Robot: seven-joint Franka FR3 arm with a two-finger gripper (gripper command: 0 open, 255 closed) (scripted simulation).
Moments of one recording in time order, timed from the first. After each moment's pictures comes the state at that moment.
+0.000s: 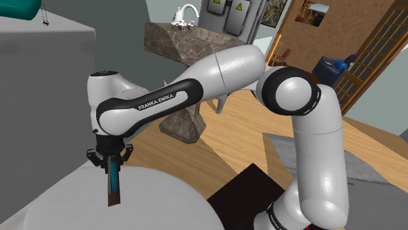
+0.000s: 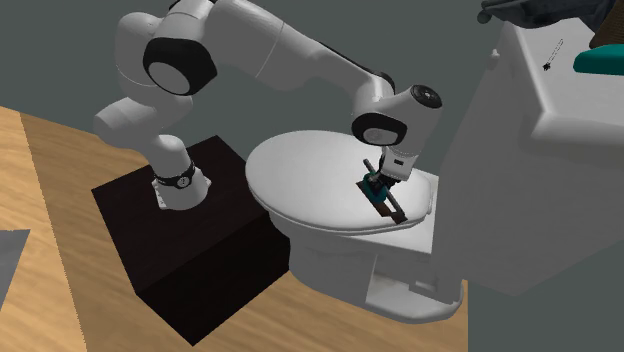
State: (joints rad) arm 0.25 0.60 0.49 -1.64 -0.15 2.09 1.04
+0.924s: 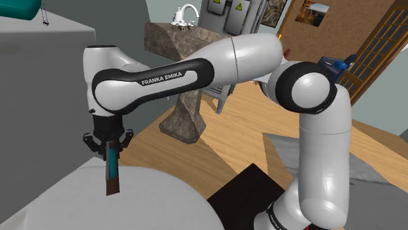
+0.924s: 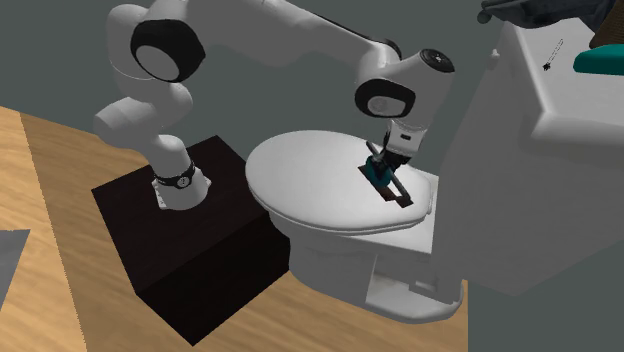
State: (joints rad) arm 0.23 0.52 0.51 -1.59 -0.11 1.95 1.03
